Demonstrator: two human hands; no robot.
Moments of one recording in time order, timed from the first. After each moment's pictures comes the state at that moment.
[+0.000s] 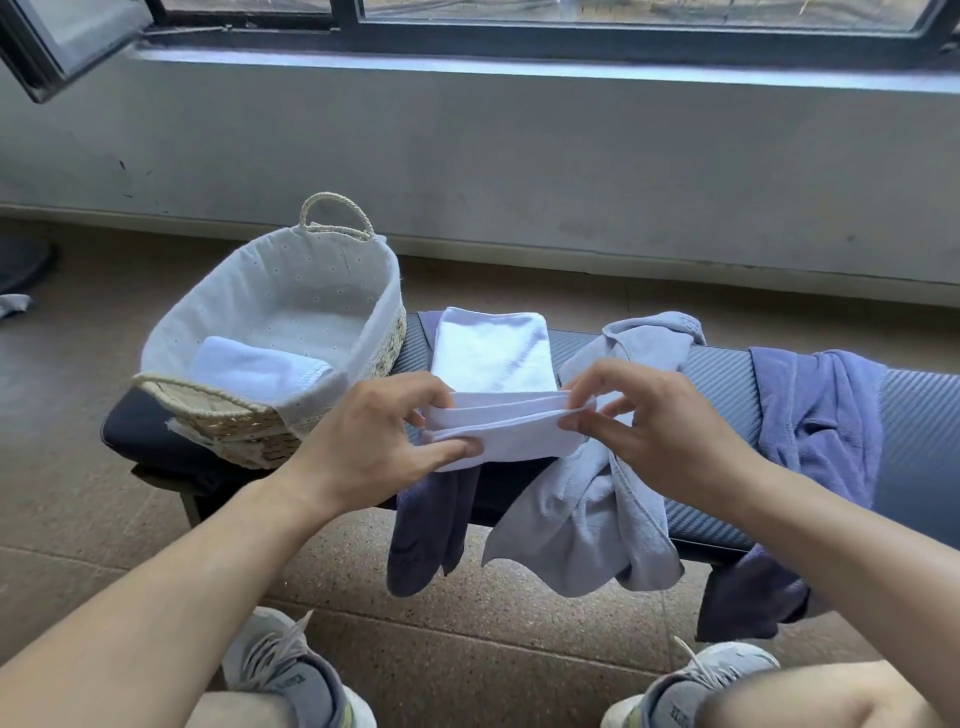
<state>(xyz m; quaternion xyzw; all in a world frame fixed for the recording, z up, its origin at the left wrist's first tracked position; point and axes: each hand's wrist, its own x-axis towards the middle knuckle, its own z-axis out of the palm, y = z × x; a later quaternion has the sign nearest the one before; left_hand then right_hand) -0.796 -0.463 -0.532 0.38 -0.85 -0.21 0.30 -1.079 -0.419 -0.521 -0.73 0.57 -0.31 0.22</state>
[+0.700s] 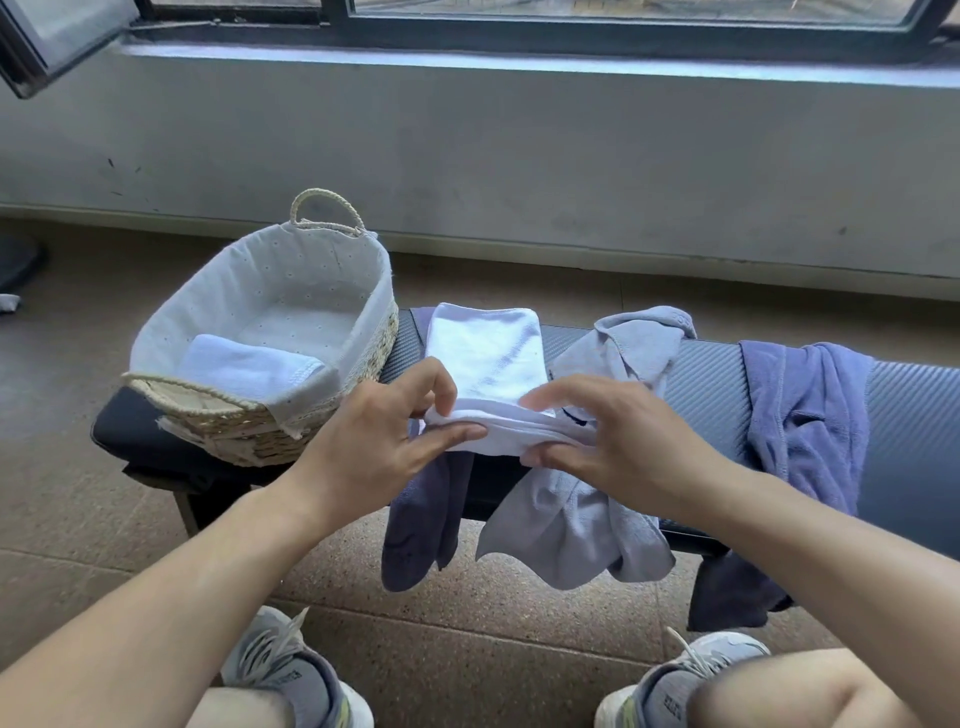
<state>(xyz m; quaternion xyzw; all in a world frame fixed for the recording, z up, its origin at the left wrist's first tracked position) -0.808 -0.446 -0.521 0.37 -0.82 -0.26 0.34 -1.067 -0.411 -0.523 -0.79 0.54 -0.24 0.18</state>
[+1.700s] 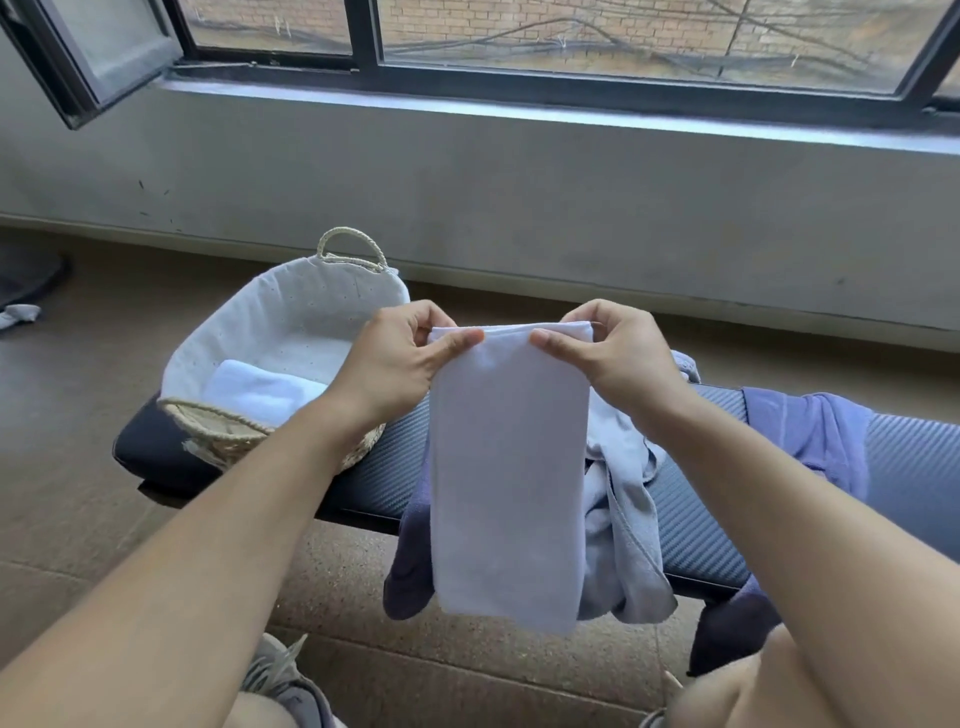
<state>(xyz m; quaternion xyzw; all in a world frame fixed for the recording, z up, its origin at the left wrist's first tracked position) -0.826 -0.515 -0.482 0.49 -0.66 -0.41 0.39 -1.047 -0.483 -0.474 -0.52 0.61 -0.47 0.38</state>
